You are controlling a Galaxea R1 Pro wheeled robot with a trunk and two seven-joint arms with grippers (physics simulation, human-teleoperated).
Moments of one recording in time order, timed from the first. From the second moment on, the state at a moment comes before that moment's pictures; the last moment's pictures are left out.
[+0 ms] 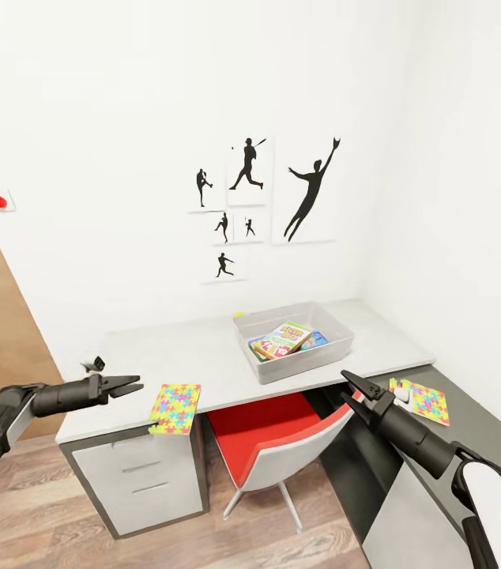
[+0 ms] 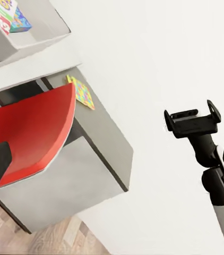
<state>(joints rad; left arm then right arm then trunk) -0.82 0.45 -0.07 -0.56 0.33 0.72 -1.53 -0.22 -0.05 -0.30 -1.60 -1.19 0.93 0.30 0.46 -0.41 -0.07</state>
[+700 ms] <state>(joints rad) -0.82 0.42 -0.06 -0.53 0.33 0.81 -1.41 -0.22 -0.05 -0.28 -1.60 -1.10 0.88 0.33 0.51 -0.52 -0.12</state>
